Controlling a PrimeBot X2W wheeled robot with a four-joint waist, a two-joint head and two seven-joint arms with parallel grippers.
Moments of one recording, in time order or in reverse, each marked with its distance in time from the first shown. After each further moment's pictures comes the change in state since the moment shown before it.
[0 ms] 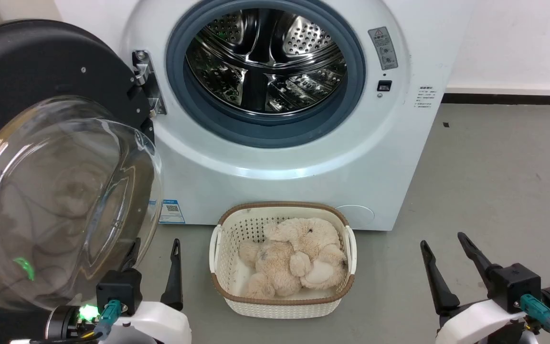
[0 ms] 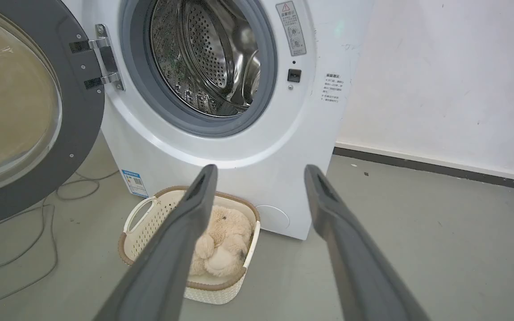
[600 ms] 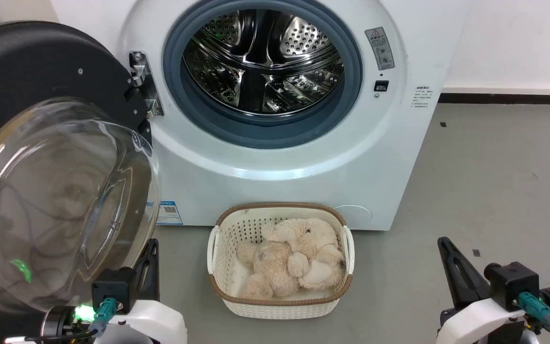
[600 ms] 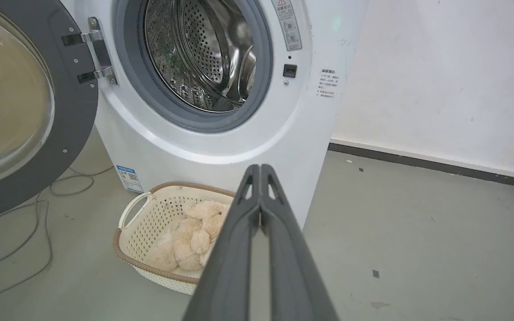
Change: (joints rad) left arm -0.001 0.000 0.018 -0.004 0.000 -0.010 0.020; right arm -0.002 0.001 -0.005 -0.001 -0.013 0.000 0.020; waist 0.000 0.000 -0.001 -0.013
